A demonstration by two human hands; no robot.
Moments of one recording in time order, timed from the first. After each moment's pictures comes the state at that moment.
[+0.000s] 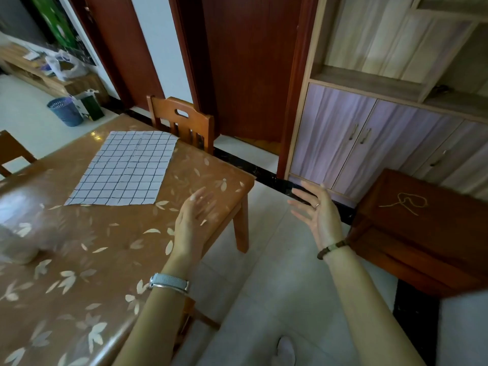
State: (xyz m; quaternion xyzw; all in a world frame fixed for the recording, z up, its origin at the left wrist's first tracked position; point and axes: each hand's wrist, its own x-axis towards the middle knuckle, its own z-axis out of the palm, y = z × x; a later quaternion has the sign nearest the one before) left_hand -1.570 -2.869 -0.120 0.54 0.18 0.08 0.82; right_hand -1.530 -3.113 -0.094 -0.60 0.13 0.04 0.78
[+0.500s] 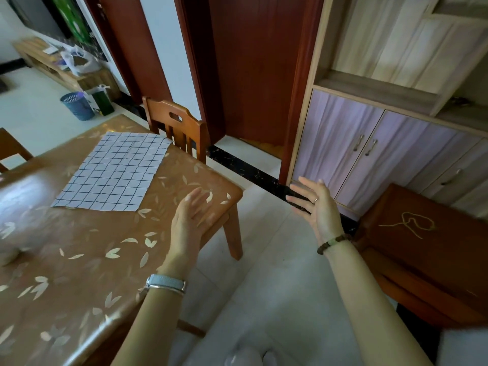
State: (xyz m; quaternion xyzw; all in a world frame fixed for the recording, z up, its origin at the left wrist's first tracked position) left_hand -1.500 -2.938 -0.118 0.53 0.21 0.11 0.81; right_hand -1.432 -3.183 -0.092 -0.63 0.08 0.09 0.77
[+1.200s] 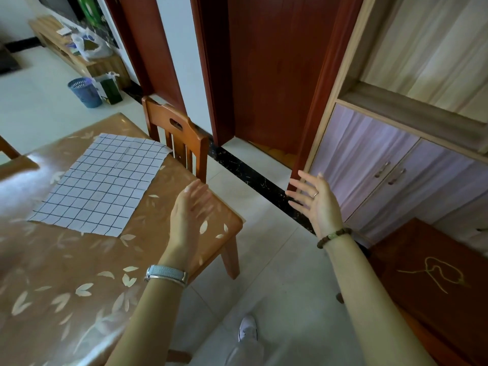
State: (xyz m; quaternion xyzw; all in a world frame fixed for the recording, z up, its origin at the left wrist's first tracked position) left_hand -1.344 -2.918 -0.131 0.55 0.23 0.16 0.78; right_hand -1.255 -3.152 -0.096 -0.64 0.07 0.14 0.76
